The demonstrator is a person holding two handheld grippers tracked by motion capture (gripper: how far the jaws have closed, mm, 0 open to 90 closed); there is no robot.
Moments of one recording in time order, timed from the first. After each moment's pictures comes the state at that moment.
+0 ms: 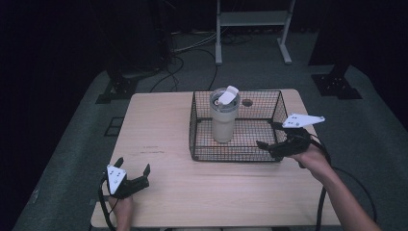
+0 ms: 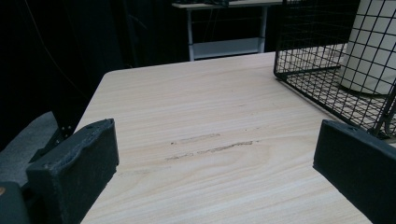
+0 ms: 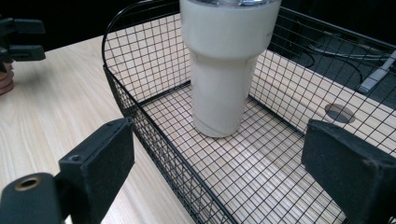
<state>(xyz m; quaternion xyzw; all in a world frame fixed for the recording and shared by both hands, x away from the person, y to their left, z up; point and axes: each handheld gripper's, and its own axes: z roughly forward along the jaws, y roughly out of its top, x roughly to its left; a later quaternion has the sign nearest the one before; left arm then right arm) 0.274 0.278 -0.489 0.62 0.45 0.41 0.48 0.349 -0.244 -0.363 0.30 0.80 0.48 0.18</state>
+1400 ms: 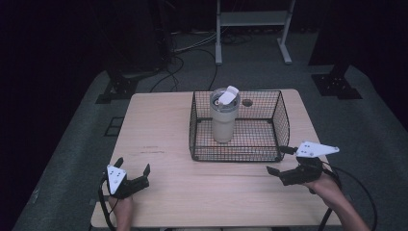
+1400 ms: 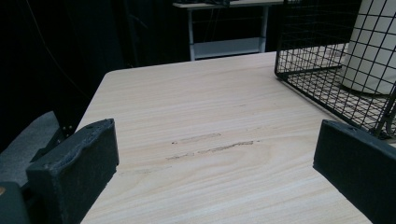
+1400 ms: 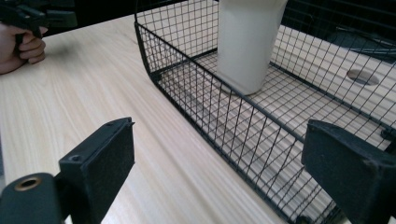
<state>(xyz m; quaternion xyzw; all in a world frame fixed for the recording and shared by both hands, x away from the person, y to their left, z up) 0.274 0.278 -0.489 0.62 0.46 0.41 0.48 0.292 -0.273 -0.408 0.30 0.80 0.49 0.17</state>
